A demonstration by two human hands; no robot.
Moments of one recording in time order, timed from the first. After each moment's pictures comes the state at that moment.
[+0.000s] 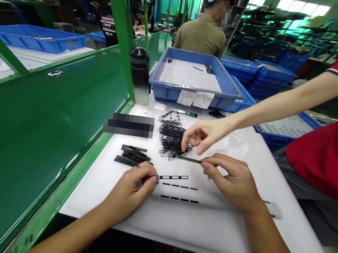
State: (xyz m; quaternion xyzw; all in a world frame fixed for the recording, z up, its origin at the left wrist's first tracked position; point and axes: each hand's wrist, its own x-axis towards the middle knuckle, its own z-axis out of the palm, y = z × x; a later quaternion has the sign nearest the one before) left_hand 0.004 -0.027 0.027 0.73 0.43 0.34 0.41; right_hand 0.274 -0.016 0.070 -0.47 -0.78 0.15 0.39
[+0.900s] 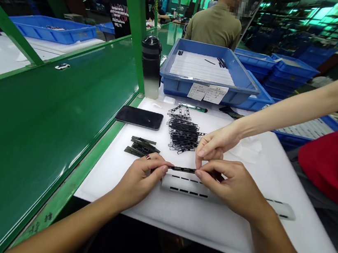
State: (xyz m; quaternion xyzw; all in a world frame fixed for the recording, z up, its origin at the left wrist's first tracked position) left_hand 0.004 -0.025 0.028 0.68 0.42 0.39 0.45; right_hand 0.250 -0.030 0.075 -0.49 -0.78 0.27 0.28
